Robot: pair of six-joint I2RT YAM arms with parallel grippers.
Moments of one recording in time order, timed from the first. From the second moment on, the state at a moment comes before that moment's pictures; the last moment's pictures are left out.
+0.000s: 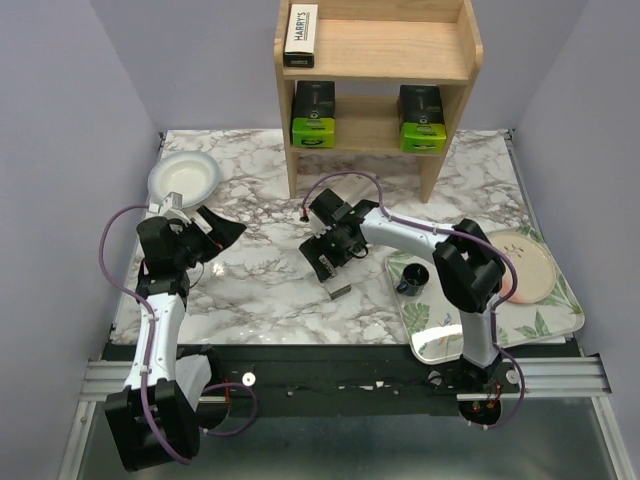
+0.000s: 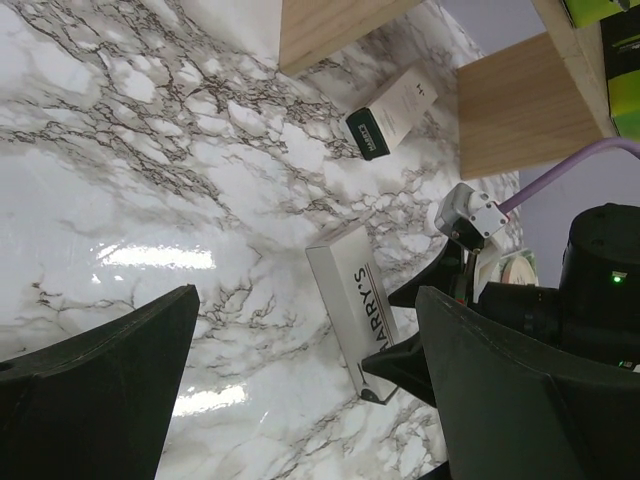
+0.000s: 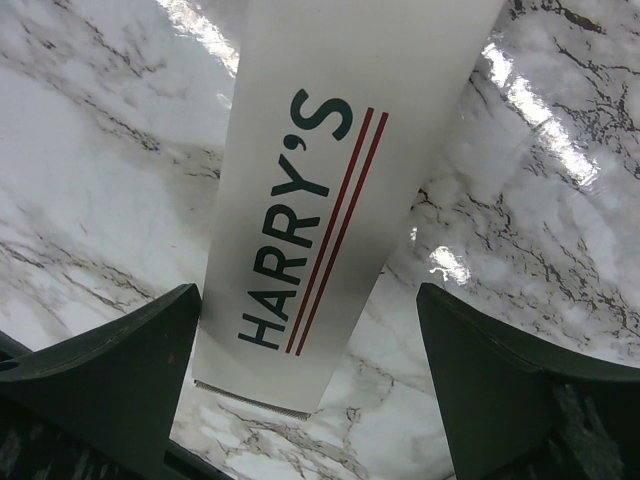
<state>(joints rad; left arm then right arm) 0.22 0.90 0.54 -0.07 0.60 -0.65 0.82 2.00 1.49 -0.70 -0.12 0.06</state>
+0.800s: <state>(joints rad) 0.22 0.98 0.53 0.05 0.60 -0.71 0.79 1.80 1.58 -0.78 -0.08 -0.03</state>
